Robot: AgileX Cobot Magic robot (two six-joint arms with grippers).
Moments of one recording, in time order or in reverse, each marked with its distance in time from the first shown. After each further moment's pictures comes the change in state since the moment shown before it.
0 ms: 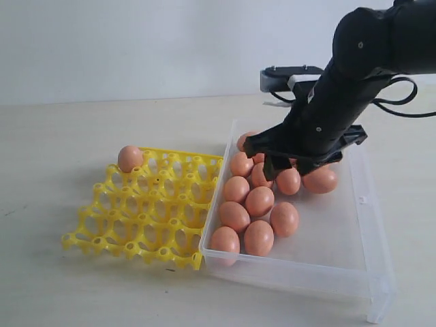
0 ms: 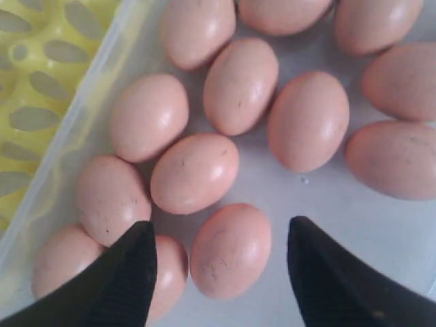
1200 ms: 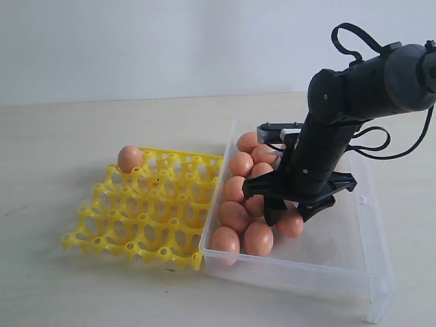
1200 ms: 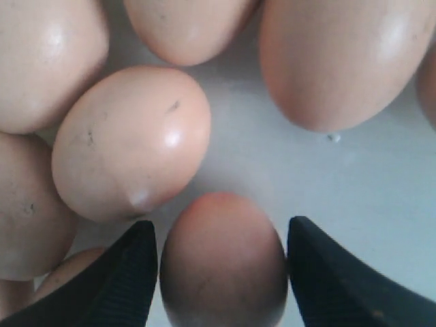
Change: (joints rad) left arm 0.000 0.000 0.000 0.000 0.000 0.000; right arm -0.020 0.199 0.002 0.062 0.010 -0.002
